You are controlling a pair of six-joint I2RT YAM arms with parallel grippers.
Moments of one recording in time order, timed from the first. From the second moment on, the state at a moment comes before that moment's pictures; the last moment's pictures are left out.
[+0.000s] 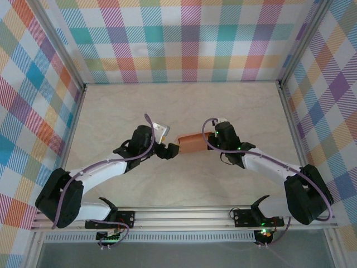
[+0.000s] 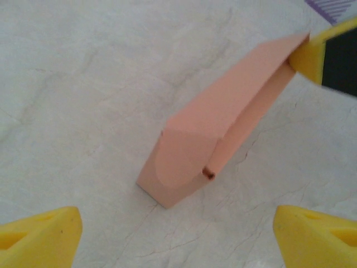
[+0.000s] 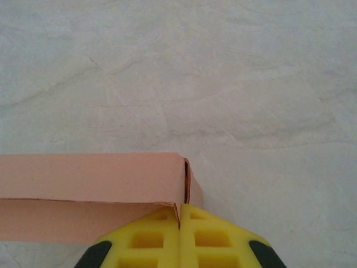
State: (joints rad) left arm -0.60 1.30 0.70 0.02 0.20 -0.19; right arm 0.59 1.32 0.71 -0.09 0.17 0.36
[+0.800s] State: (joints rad) left arm -0.66 1.58 1.27 -0.64 0.09 0.17; right arm 0.62 1.36 0.81 -0.26 0.19 0.47
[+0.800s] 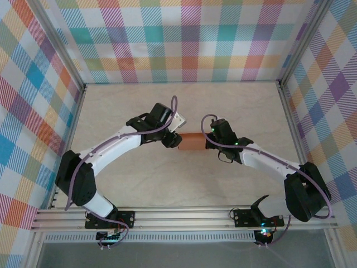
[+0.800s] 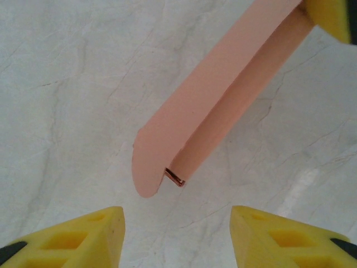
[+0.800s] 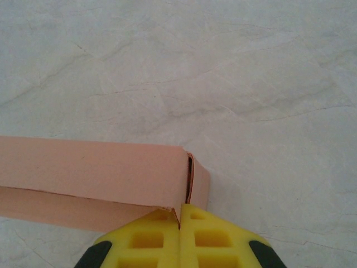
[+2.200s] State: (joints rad) left arm -0.67 1.73 1.34 -0.63 -0.02 0.19; right arm 0.62 1.37 0.85 -0.32 0.16 0.47
